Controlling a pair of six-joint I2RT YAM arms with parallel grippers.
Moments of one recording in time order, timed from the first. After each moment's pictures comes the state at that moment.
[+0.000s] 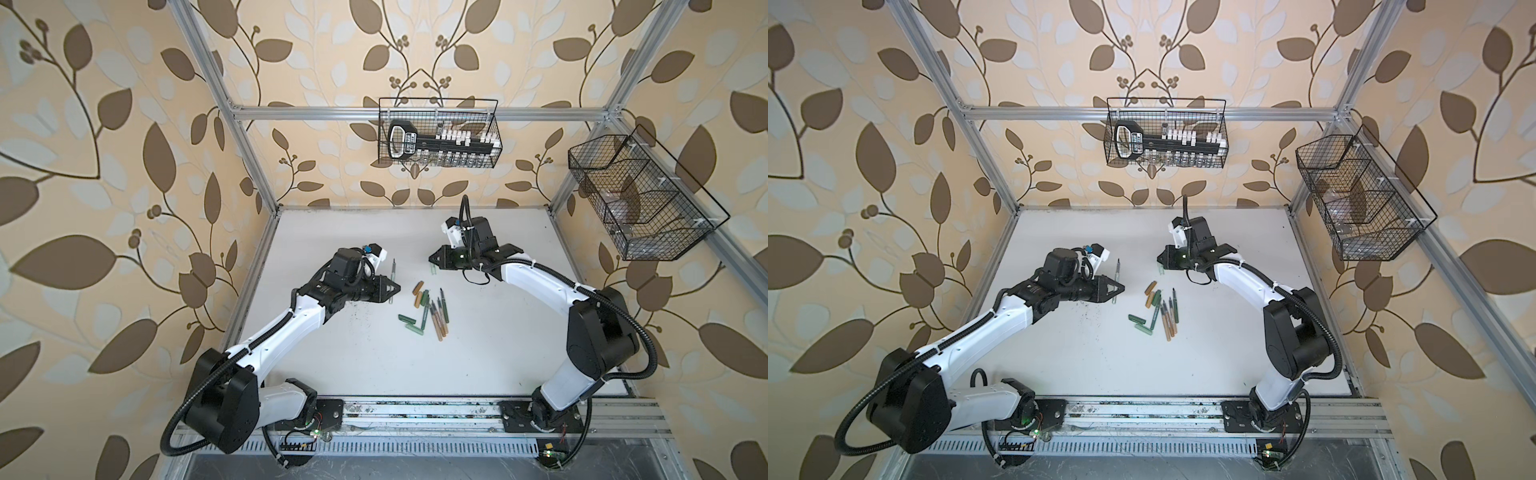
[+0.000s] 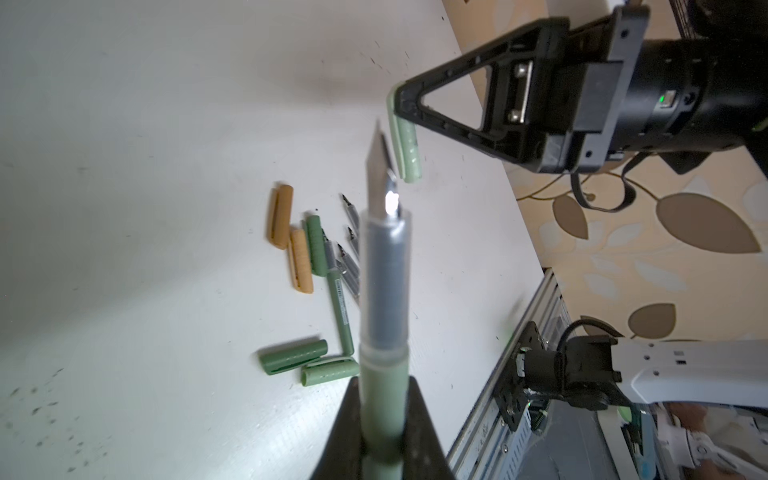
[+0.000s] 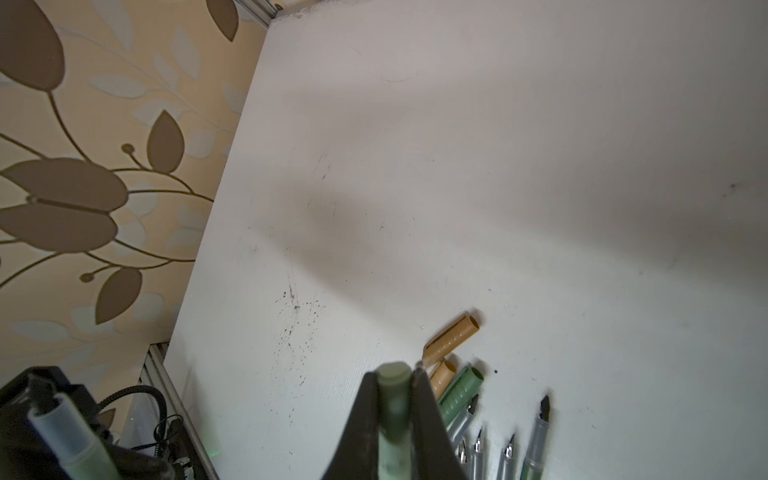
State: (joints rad) left arm -0.44 1.28 0.85 -0.24 0.60 -0.45; right arm 0.41 1.67 1.21 -0.28 -0.37 0.48
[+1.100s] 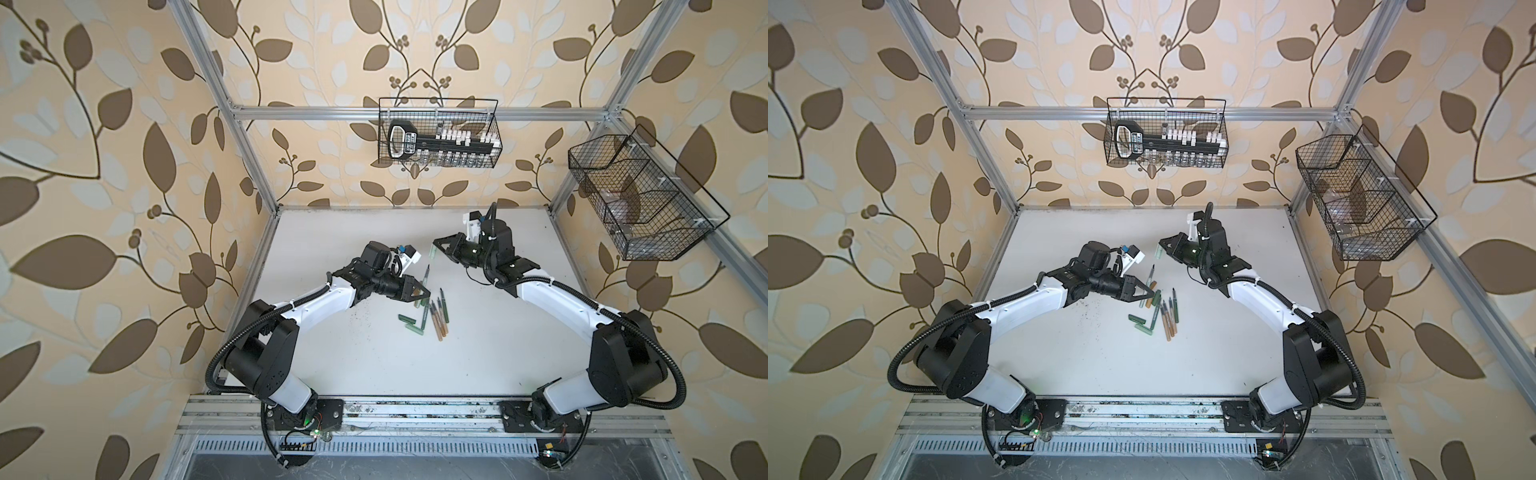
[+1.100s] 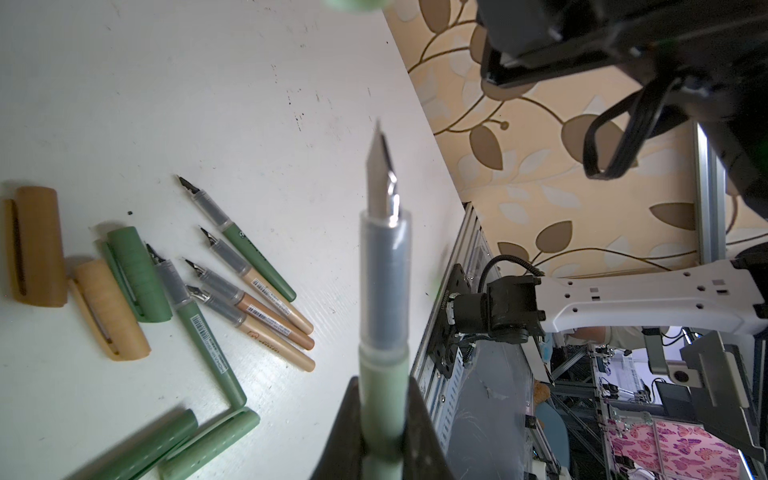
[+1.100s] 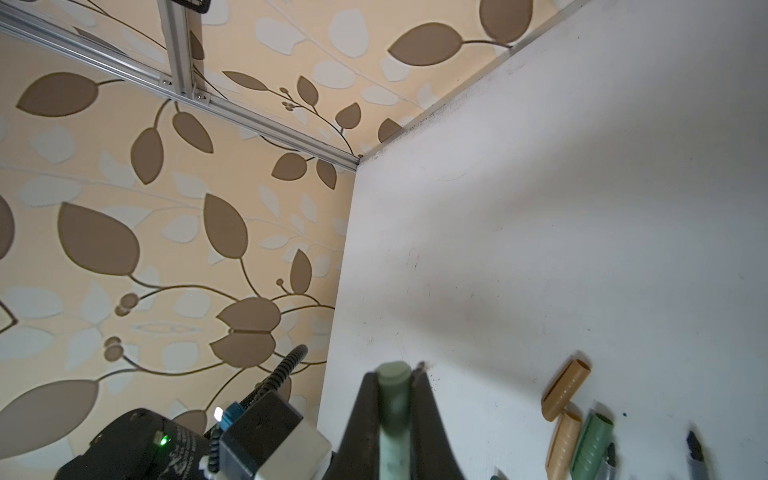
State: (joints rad) left arm -0.54 1.55 0.97 -0.12 0.86 -0.47; right arm 0.40 1.51 1.06 0.07 -0.36 0.91
